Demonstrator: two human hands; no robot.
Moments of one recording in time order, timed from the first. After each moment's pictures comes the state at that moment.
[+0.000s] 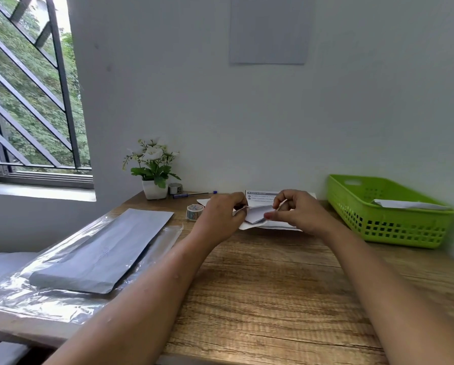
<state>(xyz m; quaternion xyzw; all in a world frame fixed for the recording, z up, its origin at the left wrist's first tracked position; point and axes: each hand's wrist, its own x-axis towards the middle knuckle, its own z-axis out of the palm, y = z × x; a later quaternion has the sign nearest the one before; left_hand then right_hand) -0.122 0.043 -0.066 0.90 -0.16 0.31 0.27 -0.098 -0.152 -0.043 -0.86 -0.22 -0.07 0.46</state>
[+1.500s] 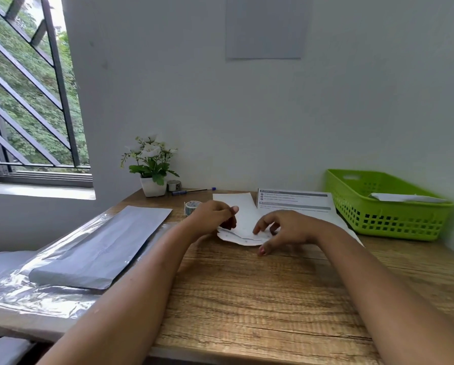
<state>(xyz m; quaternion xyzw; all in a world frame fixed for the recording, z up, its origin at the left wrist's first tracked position) -0.121 0.061 -0.066 0.90 -0.06 0.03 0.42 -0.093 -0.148 -0.061 -0.93 -0.30 0.09 0.20</state>
